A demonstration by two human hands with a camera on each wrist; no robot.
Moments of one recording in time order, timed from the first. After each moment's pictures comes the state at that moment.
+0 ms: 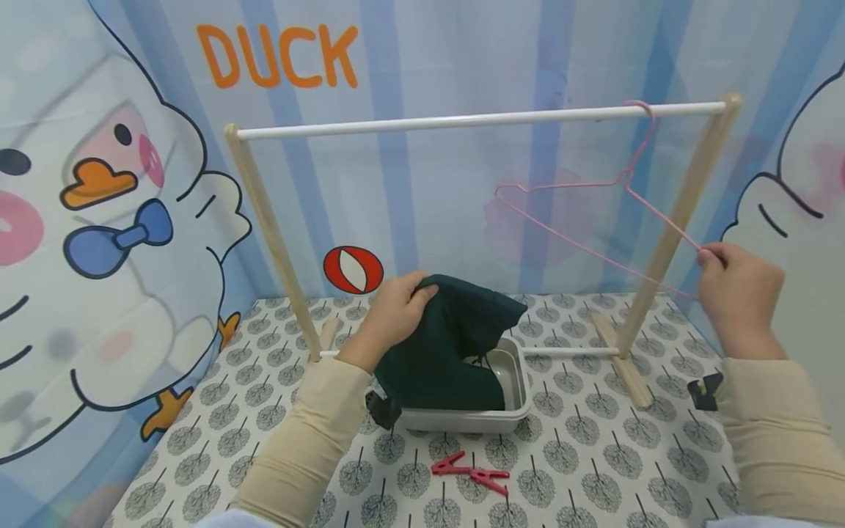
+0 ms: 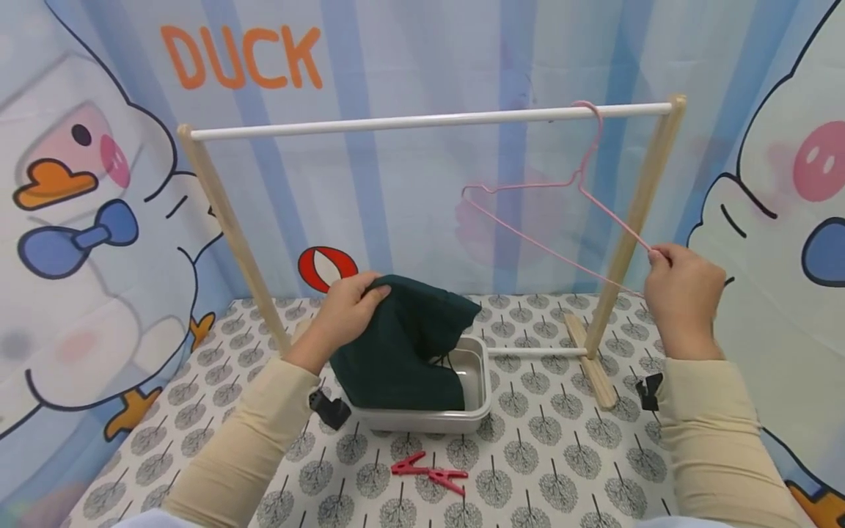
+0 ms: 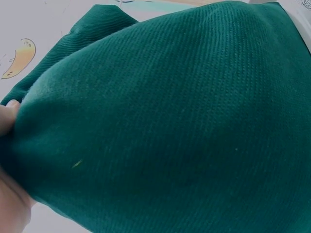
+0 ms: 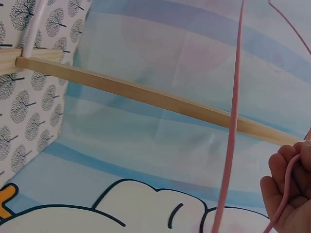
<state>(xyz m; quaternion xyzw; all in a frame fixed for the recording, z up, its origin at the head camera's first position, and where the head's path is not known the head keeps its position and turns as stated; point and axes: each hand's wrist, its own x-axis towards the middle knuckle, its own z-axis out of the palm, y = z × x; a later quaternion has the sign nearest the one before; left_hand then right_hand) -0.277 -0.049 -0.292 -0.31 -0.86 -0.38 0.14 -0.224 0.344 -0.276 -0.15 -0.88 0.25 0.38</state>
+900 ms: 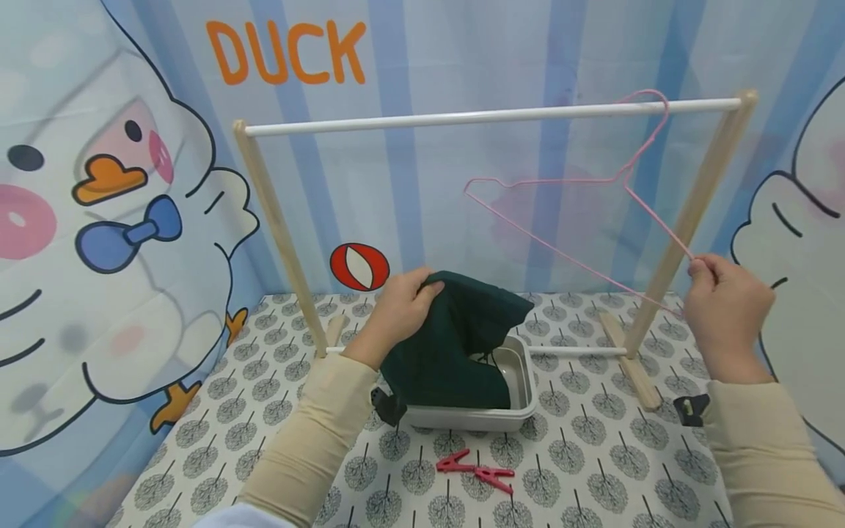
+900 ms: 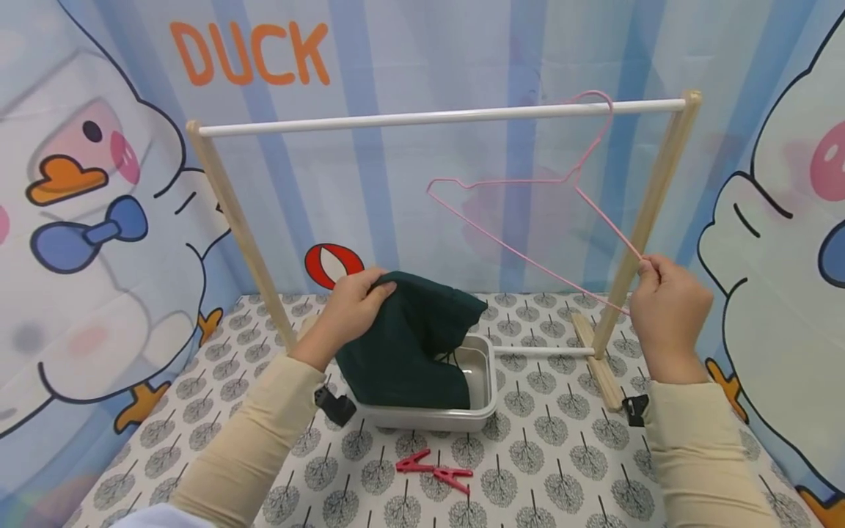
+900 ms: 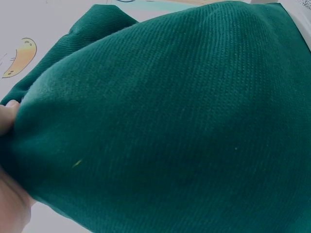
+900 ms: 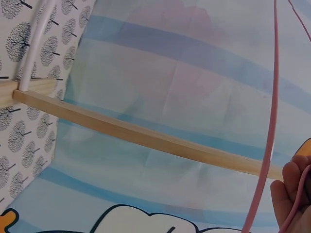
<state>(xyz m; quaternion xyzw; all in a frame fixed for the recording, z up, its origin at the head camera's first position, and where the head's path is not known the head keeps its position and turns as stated) -0.278 -0.050 -0.292 -0.31 -0.86 -0.38 0.13 -0.215 0.312 -0.294 -0.09 -0.82 0.25 0.50</state>
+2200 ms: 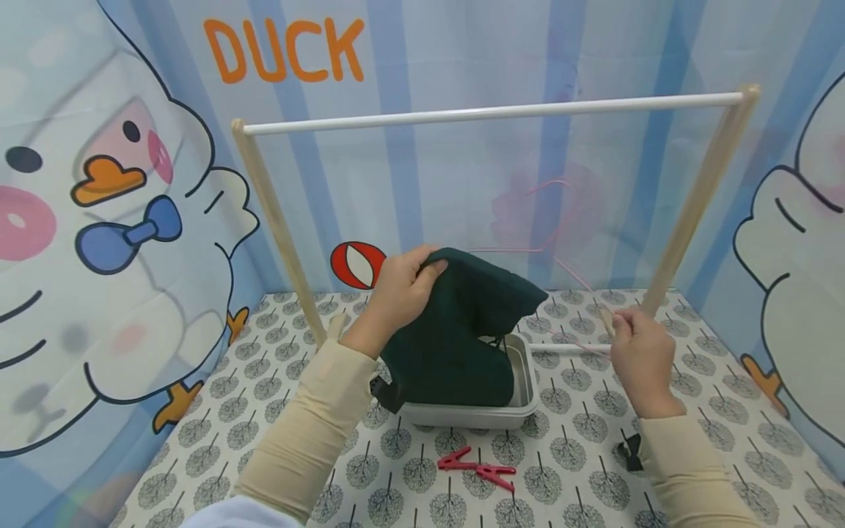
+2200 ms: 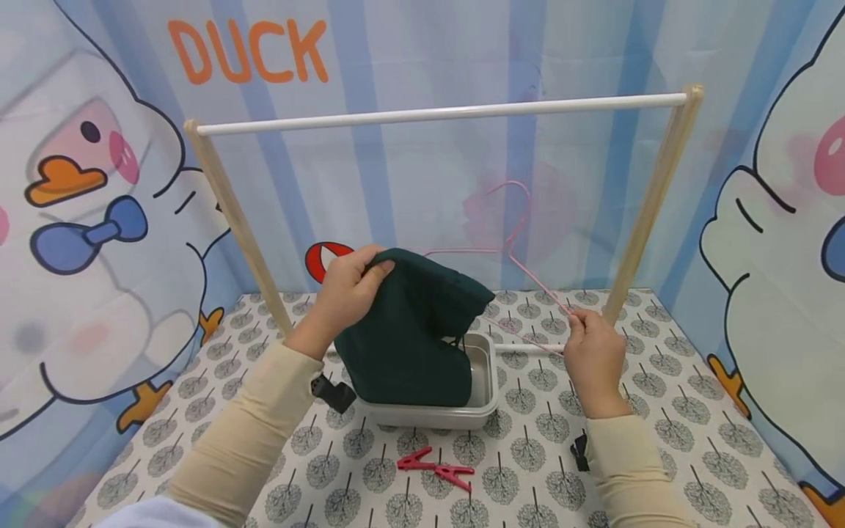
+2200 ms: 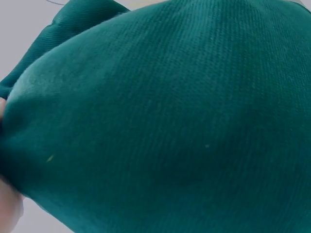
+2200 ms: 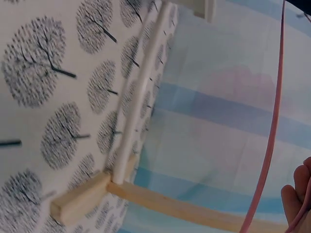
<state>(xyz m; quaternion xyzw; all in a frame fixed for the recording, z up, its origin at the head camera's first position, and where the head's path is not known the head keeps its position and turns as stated) -0.272 -0.046 -0.267 -0.37 -0.81 -0.39 0.23 -0.225 0.262 -0.382 -0.06 -0.86 0.29 0.42</state>
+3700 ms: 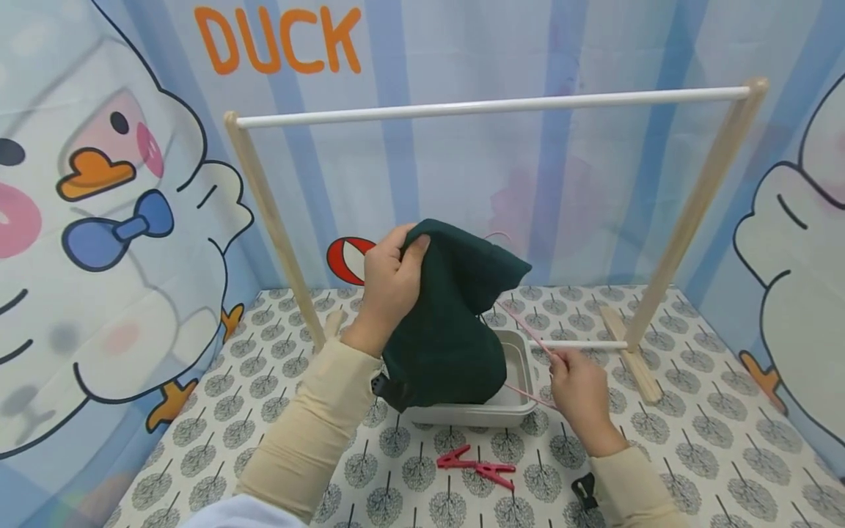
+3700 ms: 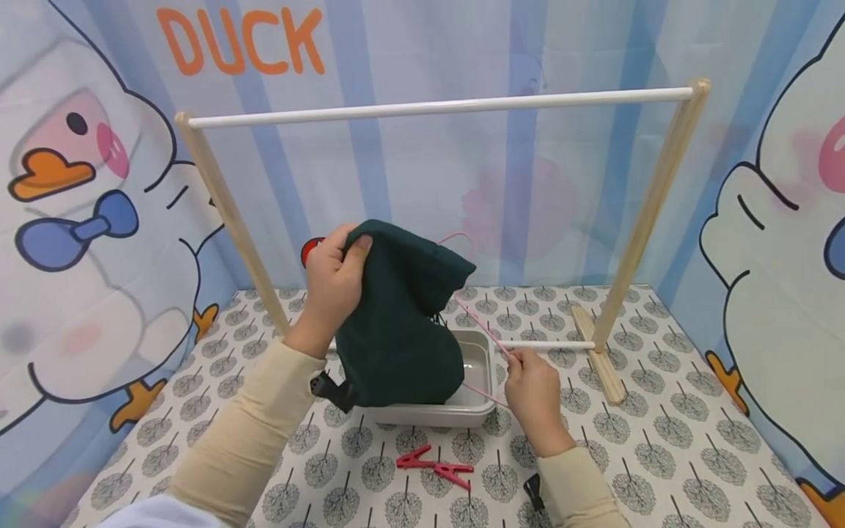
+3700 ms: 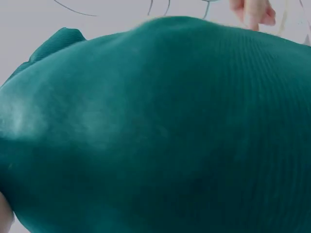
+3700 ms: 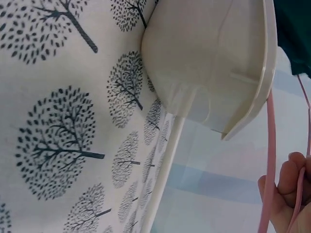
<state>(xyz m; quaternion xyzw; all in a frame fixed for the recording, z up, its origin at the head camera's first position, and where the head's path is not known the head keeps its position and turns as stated) -0.273 -0.041 -0.264 -0.33 -0.71 -0.51 0.35 -0.211 0.195 -0.418 -0.05 -0.90 0.32 0.30</state>
